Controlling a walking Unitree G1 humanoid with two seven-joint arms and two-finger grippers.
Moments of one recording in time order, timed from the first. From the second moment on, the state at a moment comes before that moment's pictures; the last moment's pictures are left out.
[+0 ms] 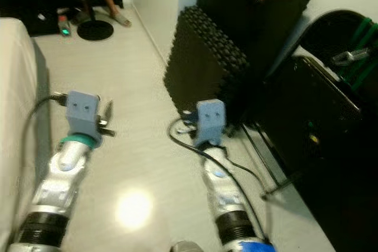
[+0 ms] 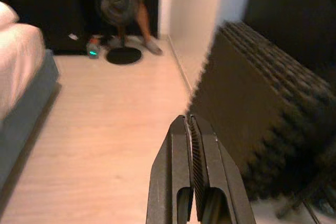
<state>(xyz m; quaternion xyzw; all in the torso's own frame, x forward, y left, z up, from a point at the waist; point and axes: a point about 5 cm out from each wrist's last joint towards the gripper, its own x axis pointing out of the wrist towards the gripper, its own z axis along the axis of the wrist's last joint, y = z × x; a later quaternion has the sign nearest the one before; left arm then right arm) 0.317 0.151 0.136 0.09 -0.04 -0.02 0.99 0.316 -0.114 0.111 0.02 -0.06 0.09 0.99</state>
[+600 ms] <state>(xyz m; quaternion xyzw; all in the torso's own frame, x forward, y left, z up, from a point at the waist) 0.315 0.159 0.130 0.09 -0.03 -0.01 1.00 0.313 -0.101 0.108 0.02 -0.05 0.11 0.99</state>
